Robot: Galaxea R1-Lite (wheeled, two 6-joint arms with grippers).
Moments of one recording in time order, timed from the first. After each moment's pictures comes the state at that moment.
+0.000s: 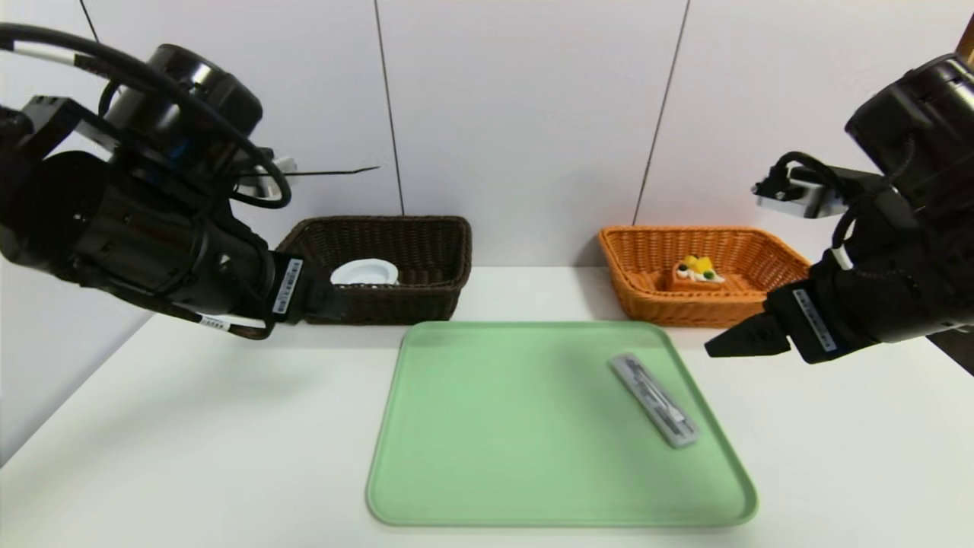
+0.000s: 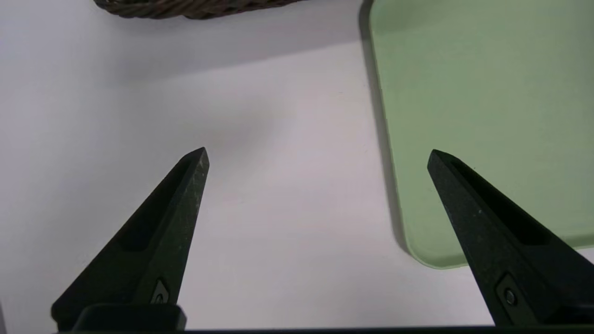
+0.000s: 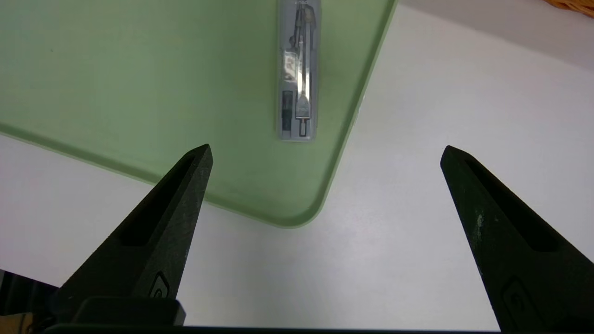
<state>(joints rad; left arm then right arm) -0.47 1.57 -1.44 0.68 0.24 -0.19 0.42 1.55 -1.44 0.84 -0.06 0.05</state>
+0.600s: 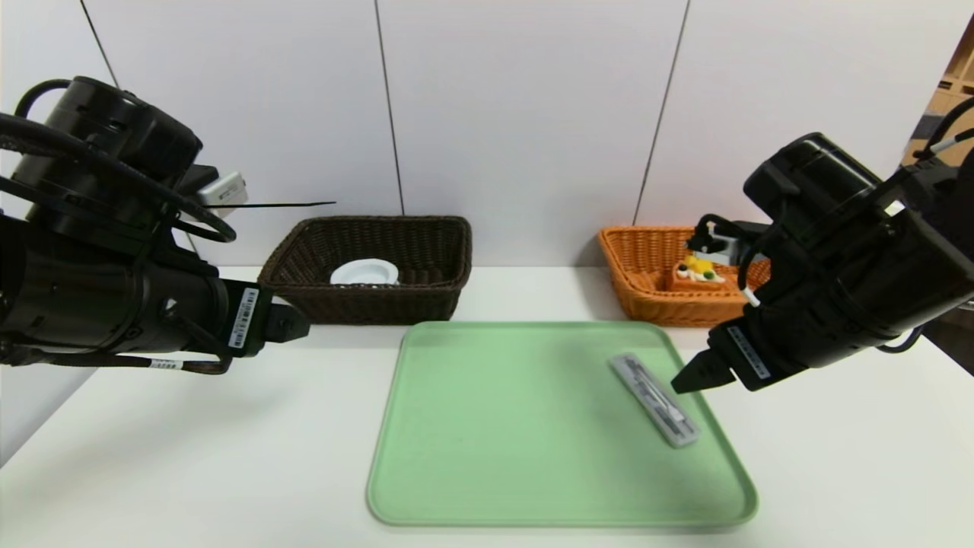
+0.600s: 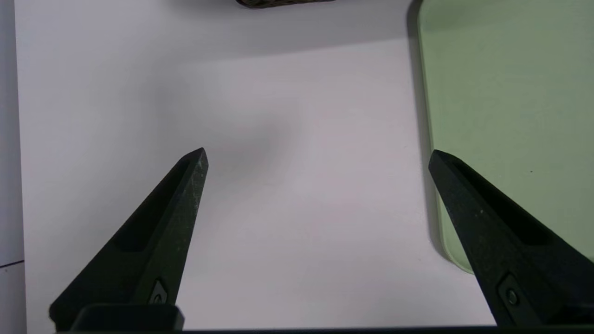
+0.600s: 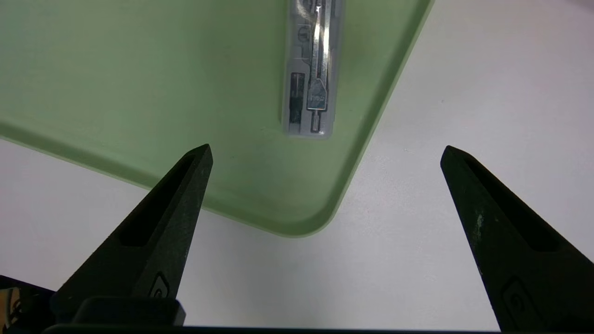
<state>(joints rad) -0.47 1.44 -1.24 0.56 0.34 -0.23 0.42 1.69 -1.42 0.84 -0.03 0.03</state>
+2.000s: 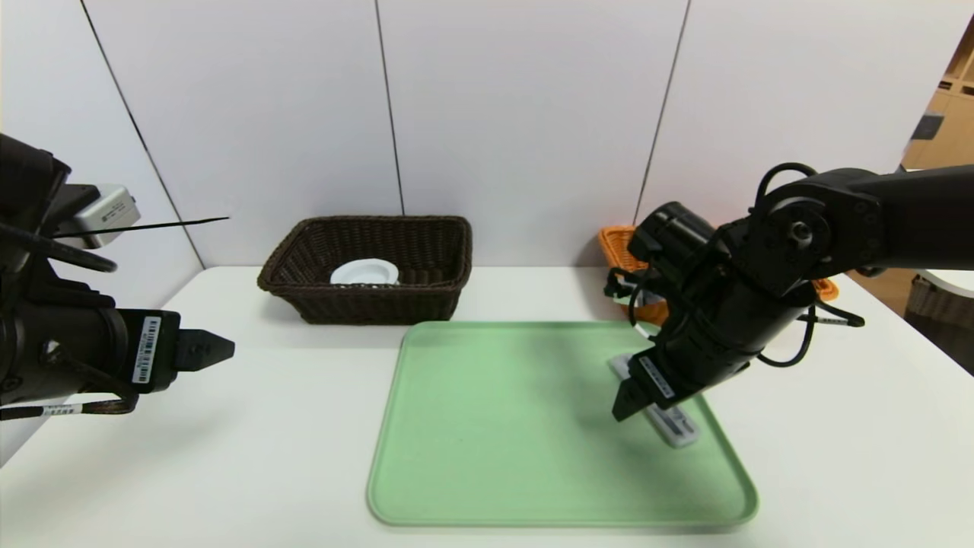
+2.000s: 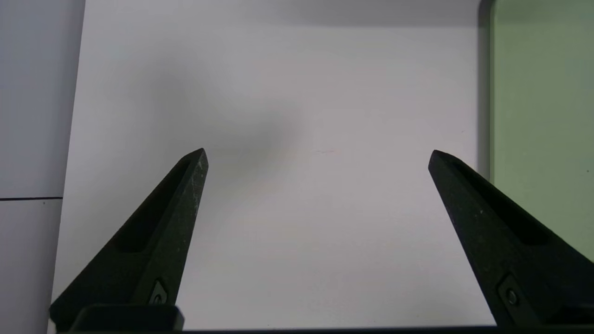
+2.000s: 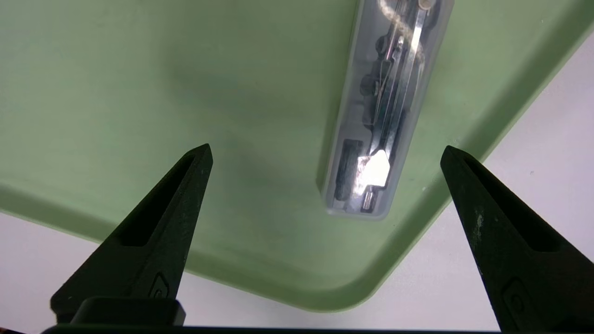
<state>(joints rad) -0.37 1.27 -1.09 0.56 0.36 -0.25 0.49 1.94 -1.51 0.83 -0.03 0.04</state>
